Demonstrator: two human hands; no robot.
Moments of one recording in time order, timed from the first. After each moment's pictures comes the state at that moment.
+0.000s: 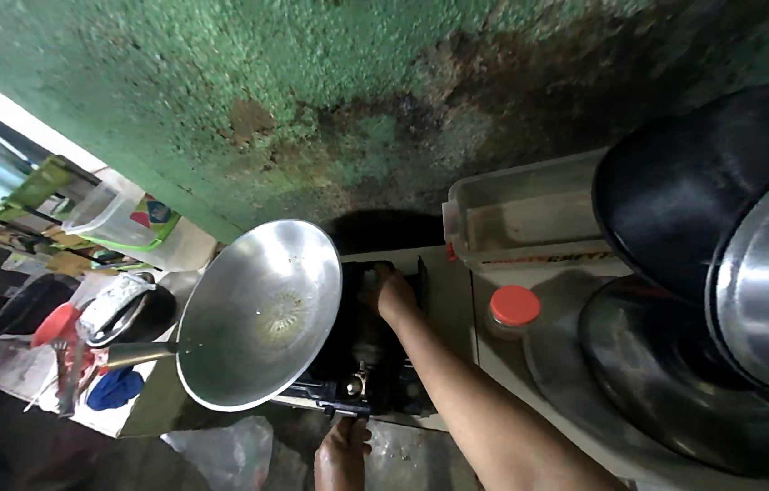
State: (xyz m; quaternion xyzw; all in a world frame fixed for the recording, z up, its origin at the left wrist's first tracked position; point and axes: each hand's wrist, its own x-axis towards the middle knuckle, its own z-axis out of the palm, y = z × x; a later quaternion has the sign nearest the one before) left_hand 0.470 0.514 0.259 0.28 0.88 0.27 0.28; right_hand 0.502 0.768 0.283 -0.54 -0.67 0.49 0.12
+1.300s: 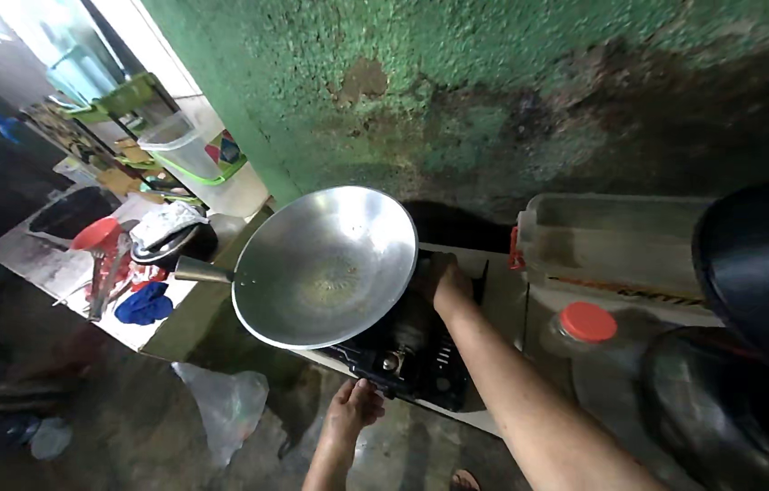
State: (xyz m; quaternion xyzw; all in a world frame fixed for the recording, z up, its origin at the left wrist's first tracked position) left_hand 0.426 0.505 0.258 0.05 0.71 0.54 0.46; right_hand 0.488 0.750 0.295 -0.56 -0.75 0.34 0.08
